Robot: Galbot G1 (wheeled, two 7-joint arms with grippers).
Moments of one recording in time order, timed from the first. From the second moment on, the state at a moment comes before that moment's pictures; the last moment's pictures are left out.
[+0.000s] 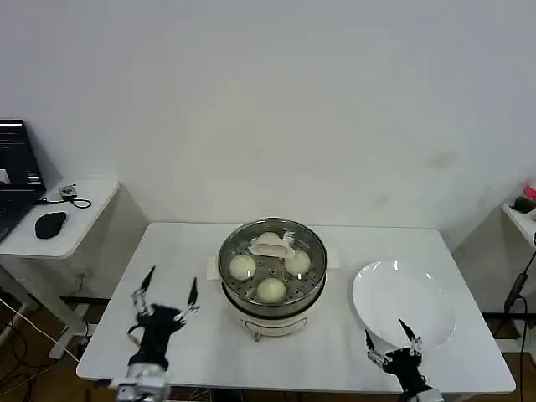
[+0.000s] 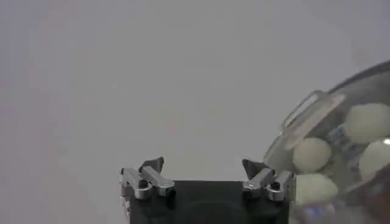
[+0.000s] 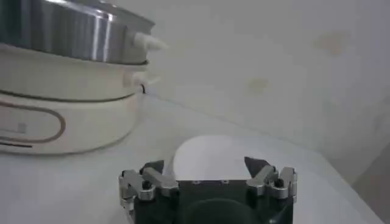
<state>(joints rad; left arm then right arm) 1.63 -1.34 -0.49 -2.17 0.32 0.02 -0.16 -1.66 1.43 0.73 1.88 -0.06 0.12 -0.21</state>
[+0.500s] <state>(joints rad) 1.79 -1.37 -0.57 -2.10 -0.03 -0.14 -0.19 -1.76 1.37 0.72 1.99 0.07 0.07 -0.22</state>
